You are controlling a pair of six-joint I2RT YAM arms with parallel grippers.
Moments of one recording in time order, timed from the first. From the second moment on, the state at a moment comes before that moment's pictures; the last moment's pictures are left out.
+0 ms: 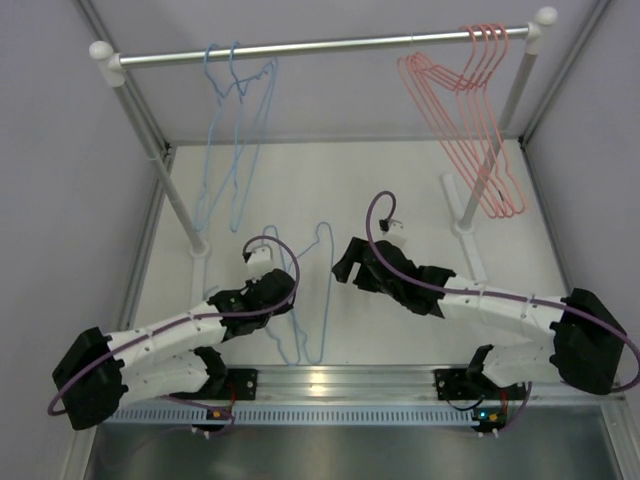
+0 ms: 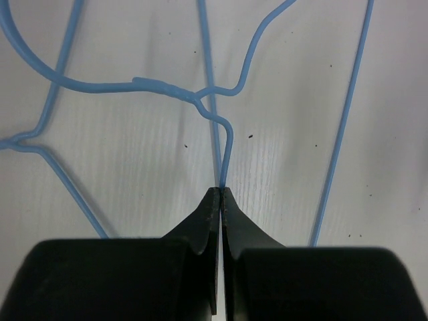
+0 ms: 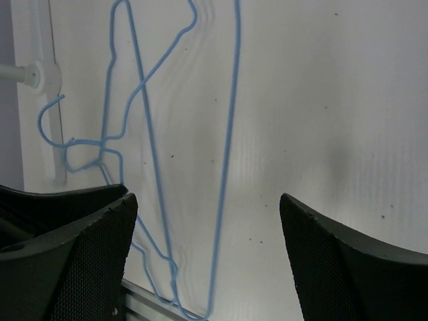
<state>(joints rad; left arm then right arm) -0.88 1.01 0.49 -0.39 -0.50 -0.96 0.99 1.22 0.73 -0.17 0.35 1.01</state>
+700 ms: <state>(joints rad) -1.09 1.07 0.54 -0.40 -0.62 -0.97 0.96 1.73 0.98 0.09 0.14 1.18</state>
